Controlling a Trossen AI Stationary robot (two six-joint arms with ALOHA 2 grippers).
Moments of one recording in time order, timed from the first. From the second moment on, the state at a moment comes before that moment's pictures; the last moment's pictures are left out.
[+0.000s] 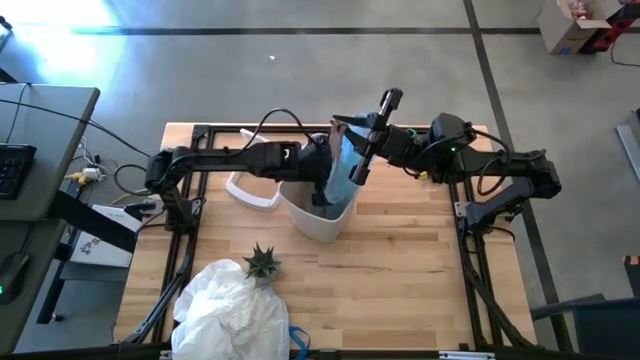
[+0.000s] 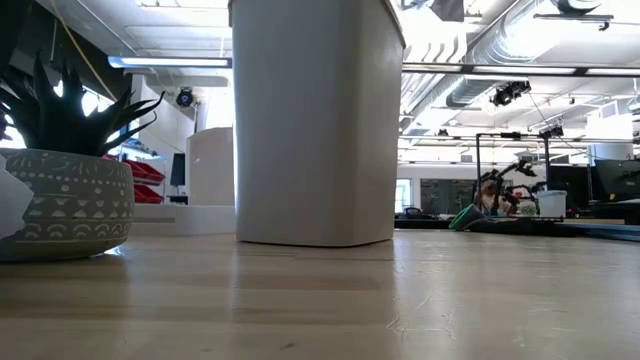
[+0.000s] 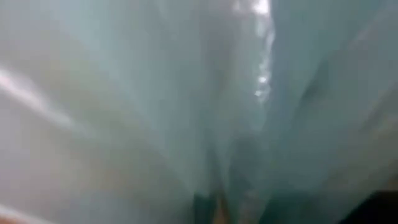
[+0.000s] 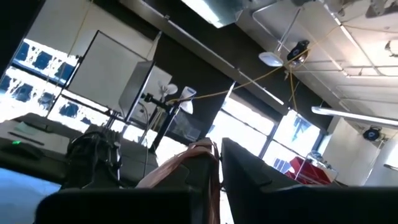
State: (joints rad) left arm 0.10 1.79 1.66 -0.69 -0.30 0.27; right arm 0.04 1.45 1.56 0.27 0.25 -0.61
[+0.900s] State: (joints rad) left arm 0.14 1.77 1.67 -0.68 -0.23 0.23; right arm 0.07 1.42 1.83 0.37 -0.09 -0.48
